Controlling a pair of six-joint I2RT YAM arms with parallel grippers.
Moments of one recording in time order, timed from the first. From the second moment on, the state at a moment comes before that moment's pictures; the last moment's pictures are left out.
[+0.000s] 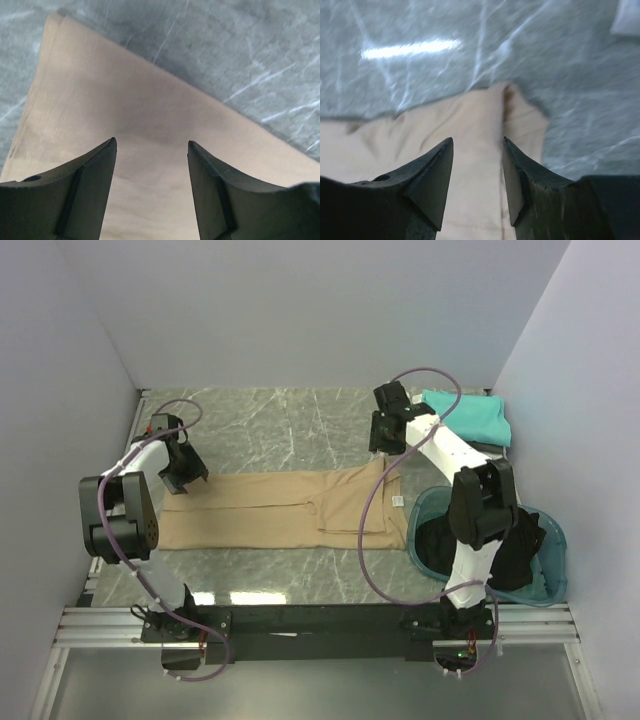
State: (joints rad) left arm 0.13 1.73 1.16 -0.59 -0.02 -0.50; right arm 0.35 1.86 1.53 -0.70 0.15 0.41
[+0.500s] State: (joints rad) left arm 0.15 1.85 1.23 -0.59 -0.02 -0.52; right arm 0.33 2.11 1.69 -0.74 0.23 0.35
